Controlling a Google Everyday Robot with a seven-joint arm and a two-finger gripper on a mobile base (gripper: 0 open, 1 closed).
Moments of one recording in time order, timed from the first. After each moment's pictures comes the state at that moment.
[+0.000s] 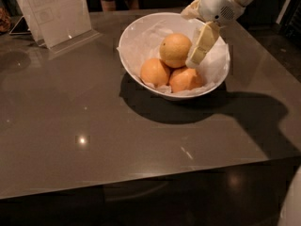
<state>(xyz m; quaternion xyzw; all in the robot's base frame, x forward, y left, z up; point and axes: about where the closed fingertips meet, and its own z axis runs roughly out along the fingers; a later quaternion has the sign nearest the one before) 0.622 -0.094 0.957 -0.68 0.67 0.13 0.28</state>
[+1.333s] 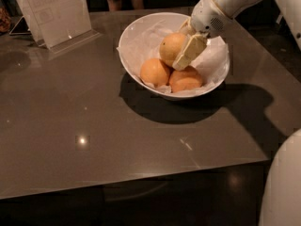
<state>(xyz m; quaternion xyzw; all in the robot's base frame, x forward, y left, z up) 0.630 -0.081 0.921 -0.67 0.68 0.18 0.25</state>
